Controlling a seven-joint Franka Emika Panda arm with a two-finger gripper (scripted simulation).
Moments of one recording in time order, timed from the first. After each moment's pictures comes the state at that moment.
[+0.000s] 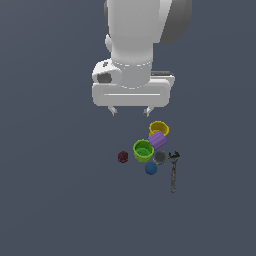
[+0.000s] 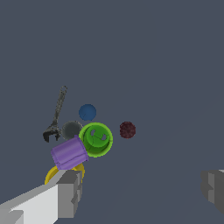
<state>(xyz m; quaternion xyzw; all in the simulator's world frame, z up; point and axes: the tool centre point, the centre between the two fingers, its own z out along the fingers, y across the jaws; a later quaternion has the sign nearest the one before) 0.020 0.008 0.324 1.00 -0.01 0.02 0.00</state>
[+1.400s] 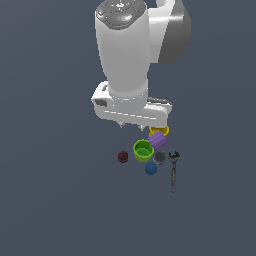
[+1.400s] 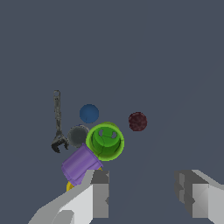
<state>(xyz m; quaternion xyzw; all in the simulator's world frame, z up) 0.039 0.012 0.283 0.99 -0.13 -0.05 -0.03</state>
